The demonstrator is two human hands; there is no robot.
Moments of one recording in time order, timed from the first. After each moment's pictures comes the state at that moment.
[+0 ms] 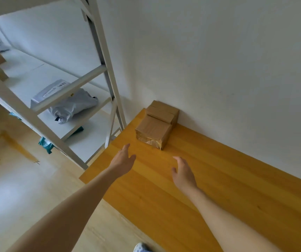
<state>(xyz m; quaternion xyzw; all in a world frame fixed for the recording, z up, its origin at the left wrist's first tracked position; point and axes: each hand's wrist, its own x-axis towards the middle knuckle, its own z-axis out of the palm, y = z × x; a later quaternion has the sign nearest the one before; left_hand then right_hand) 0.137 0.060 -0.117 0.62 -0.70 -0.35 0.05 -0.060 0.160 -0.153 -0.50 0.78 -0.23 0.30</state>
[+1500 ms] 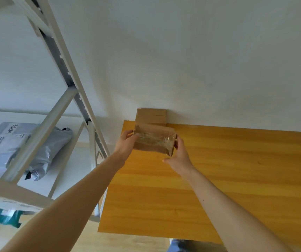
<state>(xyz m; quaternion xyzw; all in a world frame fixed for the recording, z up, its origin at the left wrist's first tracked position) 0.162 -0.089 -0.084 0.45 -0.62 -0.62 0.13 0.054 0.067 -0.100 -0.22 0.76 -0.52 0.32</state>
